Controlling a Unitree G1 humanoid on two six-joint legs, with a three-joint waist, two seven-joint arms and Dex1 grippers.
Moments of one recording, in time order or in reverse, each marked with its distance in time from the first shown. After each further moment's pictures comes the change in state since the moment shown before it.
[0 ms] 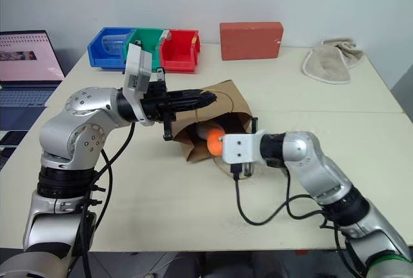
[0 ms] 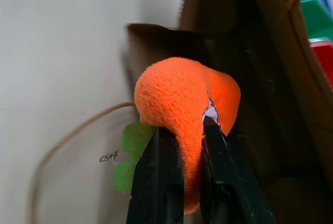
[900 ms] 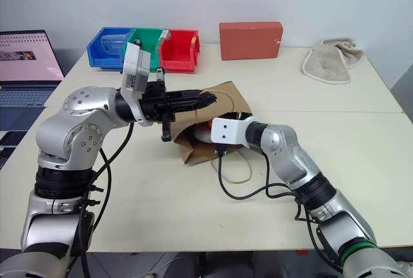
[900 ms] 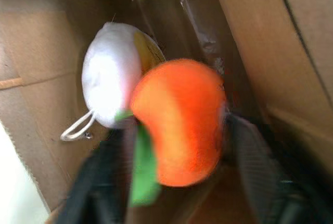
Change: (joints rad) left arm -0.001 0.008 0.002 -0.008 -0.014 0.005 0.001; right arm -0.080 0.170 0.006 0.255 -0.183 -0.010 -0.154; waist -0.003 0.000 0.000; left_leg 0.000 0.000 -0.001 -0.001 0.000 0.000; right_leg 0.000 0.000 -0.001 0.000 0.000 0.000
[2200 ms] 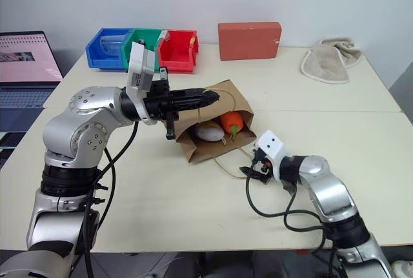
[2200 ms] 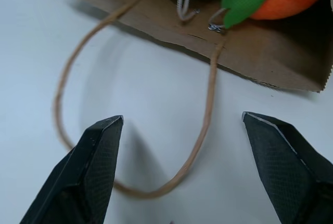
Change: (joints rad) left arm -0.015 -0.029 -0.006 0.024 0.026 -0.008 0.000; right arm 0.347 -0.054 -0.257 -0.226 0.566 0.511 0.047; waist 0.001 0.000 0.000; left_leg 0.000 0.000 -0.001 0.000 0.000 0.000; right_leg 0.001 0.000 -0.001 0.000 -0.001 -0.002
